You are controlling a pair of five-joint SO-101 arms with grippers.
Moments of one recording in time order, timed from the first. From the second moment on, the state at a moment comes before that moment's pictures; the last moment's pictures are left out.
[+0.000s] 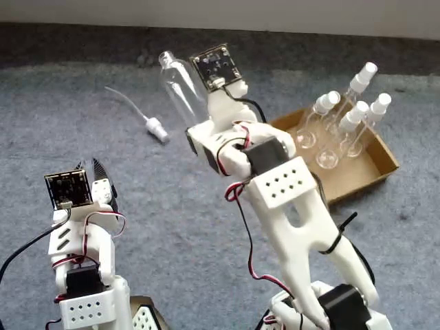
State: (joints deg) left arm -18.3 -104.1 95.3 33.9 3.5; right arm -32.9 -21.8 12.4 58.3 3.9
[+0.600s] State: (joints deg) left arm -18.3 -104.1 95.3 33.9 3.5; right arm -32.6 -43.5 16.6 86.9 20.4
